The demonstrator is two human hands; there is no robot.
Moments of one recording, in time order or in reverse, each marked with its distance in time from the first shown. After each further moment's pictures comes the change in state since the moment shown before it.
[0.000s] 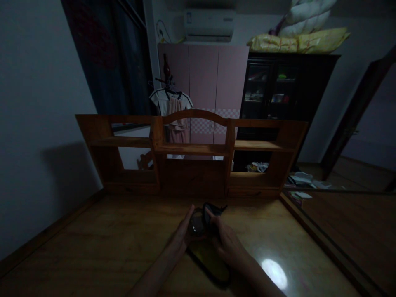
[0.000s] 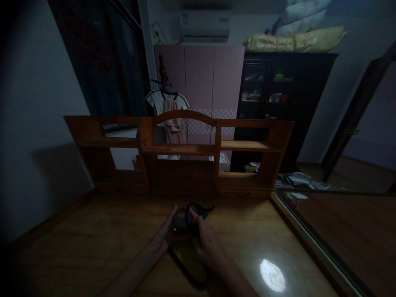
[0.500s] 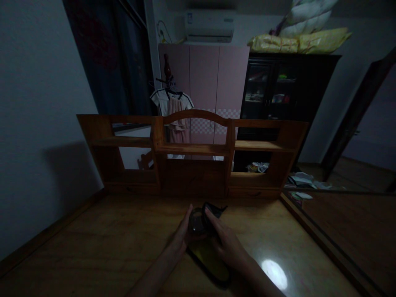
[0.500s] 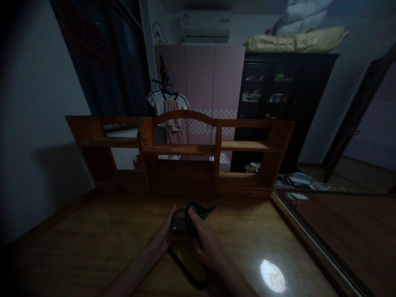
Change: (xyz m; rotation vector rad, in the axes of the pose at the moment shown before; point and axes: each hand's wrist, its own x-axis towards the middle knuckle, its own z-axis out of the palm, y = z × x) left_hand 0.002 -0.001 -0.001 -0.047 0.002 0.002; right_hand 0.004 0.004 0.003 -0.007 -0.013 -0.078
